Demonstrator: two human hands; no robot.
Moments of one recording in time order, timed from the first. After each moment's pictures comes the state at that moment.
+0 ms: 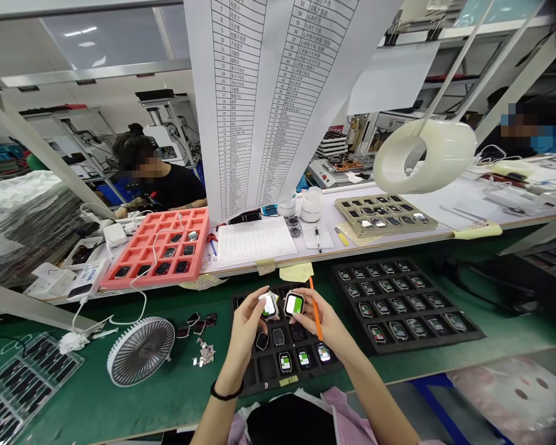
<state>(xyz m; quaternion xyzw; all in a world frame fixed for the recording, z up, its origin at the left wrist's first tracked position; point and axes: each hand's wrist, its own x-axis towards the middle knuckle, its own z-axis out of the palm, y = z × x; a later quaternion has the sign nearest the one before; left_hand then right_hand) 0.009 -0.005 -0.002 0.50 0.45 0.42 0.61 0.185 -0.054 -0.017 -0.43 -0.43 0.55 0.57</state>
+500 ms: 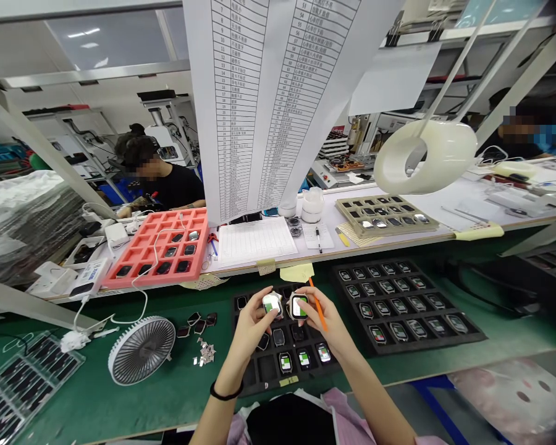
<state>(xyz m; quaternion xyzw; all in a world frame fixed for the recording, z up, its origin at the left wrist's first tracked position) 0.010 0.000 -0.018 0.55 0.41 0.38 0.62 0.183 -0.047 -0.015 -0.48 -0.38 0.54 0.58</state>
